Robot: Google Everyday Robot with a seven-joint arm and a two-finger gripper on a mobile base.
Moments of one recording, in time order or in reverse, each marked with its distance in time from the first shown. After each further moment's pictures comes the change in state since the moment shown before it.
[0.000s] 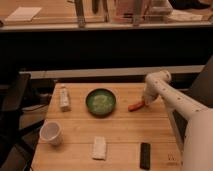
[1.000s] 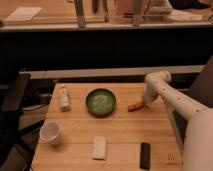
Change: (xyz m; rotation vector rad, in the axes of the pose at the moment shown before) arm -0.004 0.002 -0.001 -0.010 -0.008 0.039
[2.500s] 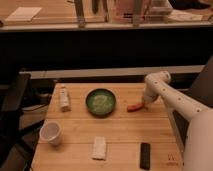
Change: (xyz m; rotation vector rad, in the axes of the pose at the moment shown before) arm -0.007 0.007 -0.003 -0.022 -0.007 0.052
